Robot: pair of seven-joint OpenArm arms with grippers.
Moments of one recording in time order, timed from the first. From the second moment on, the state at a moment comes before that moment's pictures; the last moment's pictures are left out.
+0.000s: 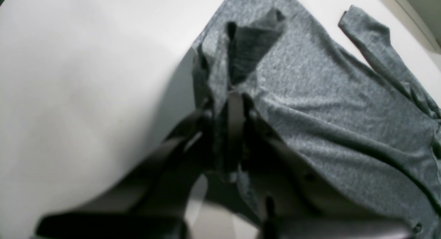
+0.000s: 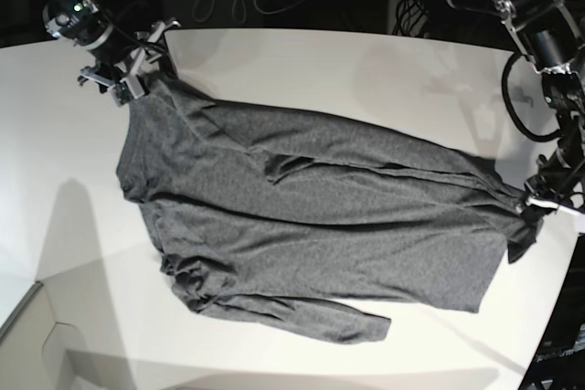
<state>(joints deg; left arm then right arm) -12.4 -21.9 -31.9 65.2 -35.4 -22.0 41.5 -27.2 9.6 17.0 100.6 6.2 39.9 -30.5</state>
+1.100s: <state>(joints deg) -12.4 -24.6 -32.0 65.2 -35.7 -22.0 41.9 -22.8 12.6 19.8 103.1 6.4 39.9 -30.4</state>
